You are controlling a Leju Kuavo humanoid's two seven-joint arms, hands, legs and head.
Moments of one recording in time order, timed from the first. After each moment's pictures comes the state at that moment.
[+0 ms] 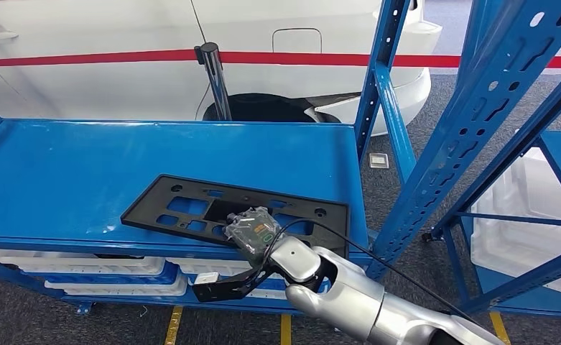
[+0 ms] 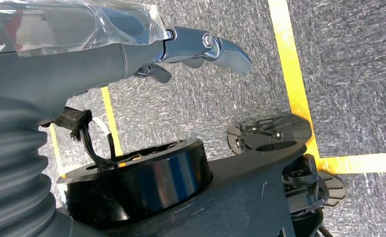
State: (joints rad) left arm -0.13 -0.03 -1.20 -0.23 0.85 0.44 0.01; right arm -1.02 0.23 1.40 -1.21 0.80 0.18 0.29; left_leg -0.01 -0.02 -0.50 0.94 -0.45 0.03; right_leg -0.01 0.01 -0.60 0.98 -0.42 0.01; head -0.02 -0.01
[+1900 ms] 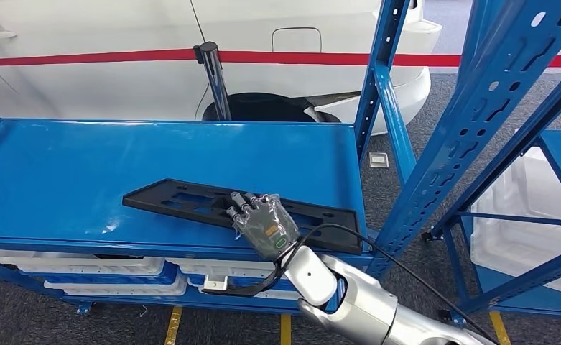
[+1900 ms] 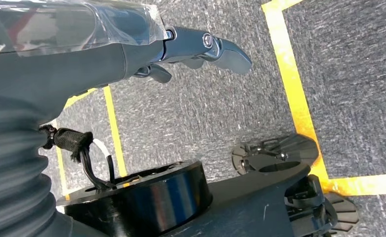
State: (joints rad) left arm -0.14 -0.02 -1.22 -0.23 0.78 0.50 0.06; right arm -0.96 0.16 1.34 -1.29 1.32 -0.22 0.32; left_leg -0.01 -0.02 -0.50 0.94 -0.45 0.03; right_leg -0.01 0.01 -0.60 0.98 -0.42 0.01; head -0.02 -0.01
